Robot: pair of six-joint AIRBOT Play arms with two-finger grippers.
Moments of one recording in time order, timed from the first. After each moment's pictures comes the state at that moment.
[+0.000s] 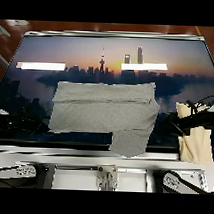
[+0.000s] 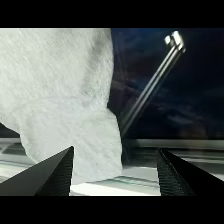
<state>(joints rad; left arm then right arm) 0.55 -1.45 0.68 0.96 -1.23 -1.04 -0.46 -1.28 0.82 -1.09 1.40 1.36</state>
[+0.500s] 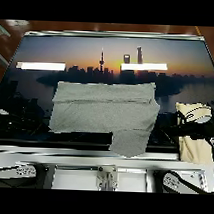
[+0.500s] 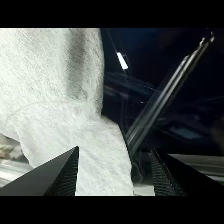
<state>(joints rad) 0.55 -1.45 0.68 0.95 -1.27 -1.04 -0.45 -1.28 0.60 -0.97 1.25 1.31</state>
